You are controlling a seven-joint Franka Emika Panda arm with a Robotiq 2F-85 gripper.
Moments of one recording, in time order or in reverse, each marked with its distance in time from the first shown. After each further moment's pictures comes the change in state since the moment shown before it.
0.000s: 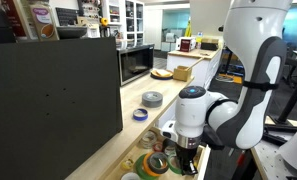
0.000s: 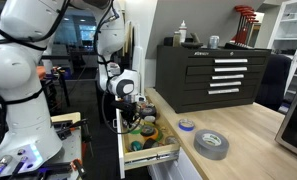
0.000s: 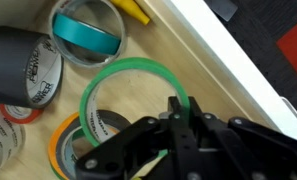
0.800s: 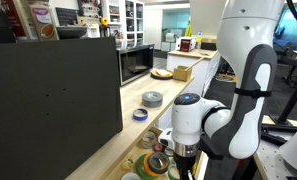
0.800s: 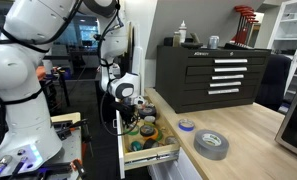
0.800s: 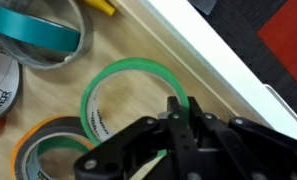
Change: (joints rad) arm -0.055 0.074 0.095 0.048 0.112 -0.004 -0.022
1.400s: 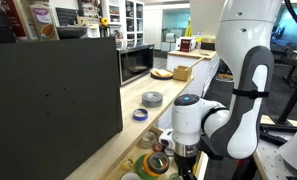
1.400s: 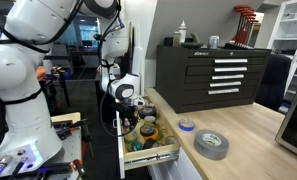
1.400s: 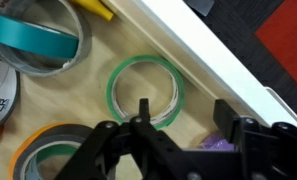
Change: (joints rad) arm -0.022 0.011 0.013 0.001 0.008 0.000 -0.005
